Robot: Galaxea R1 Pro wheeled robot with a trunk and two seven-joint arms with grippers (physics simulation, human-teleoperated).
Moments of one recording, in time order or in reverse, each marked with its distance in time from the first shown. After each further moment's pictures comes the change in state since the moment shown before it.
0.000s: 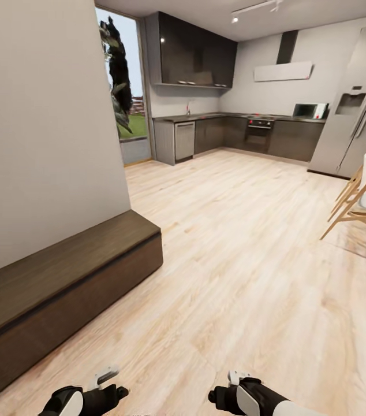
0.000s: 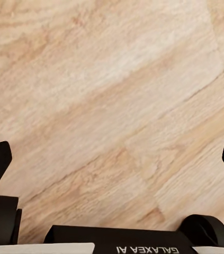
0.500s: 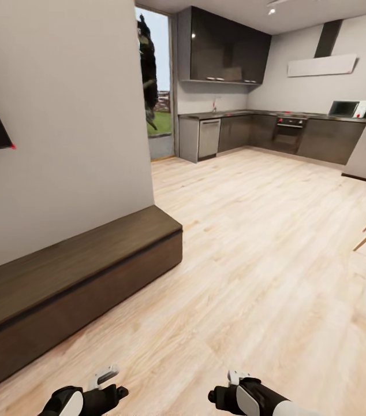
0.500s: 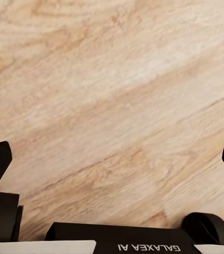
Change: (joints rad) left arm 0.000 0.000 0.000 0.000 0.000 0.000 0.000; right arm 0.000 0.000 0.001 0.000 0.000 -0.003 0.000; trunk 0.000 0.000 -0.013
